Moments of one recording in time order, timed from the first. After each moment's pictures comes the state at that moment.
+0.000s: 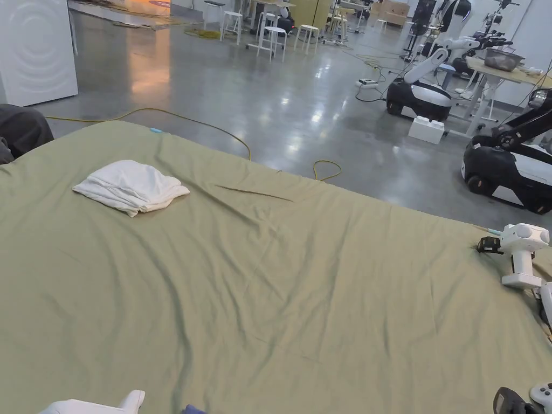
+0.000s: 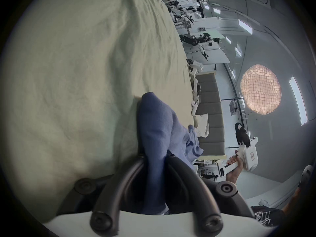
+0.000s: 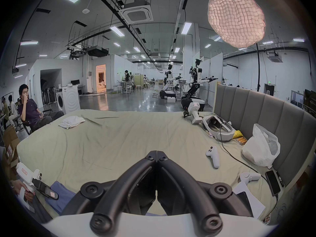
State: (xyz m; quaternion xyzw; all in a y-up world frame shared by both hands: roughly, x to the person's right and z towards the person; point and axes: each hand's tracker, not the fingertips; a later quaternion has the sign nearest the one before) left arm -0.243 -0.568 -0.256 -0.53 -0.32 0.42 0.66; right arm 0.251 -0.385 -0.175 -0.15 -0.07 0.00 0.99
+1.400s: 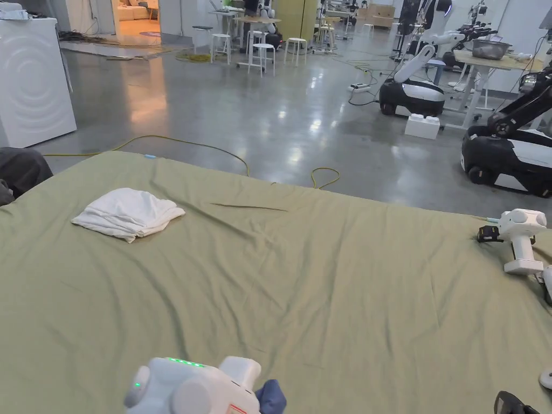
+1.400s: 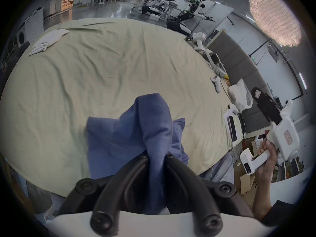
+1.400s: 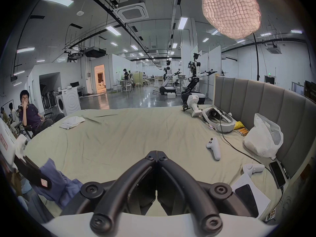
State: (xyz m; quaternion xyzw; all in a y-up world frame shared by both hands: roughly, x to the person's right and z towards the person) left arm -0.056 -0.414 -0.250 -0.56 -0.24 0.07 0.79; right arm 0.275 -0.403 -0.169 -0.16 -0.07 -0.03 0.98
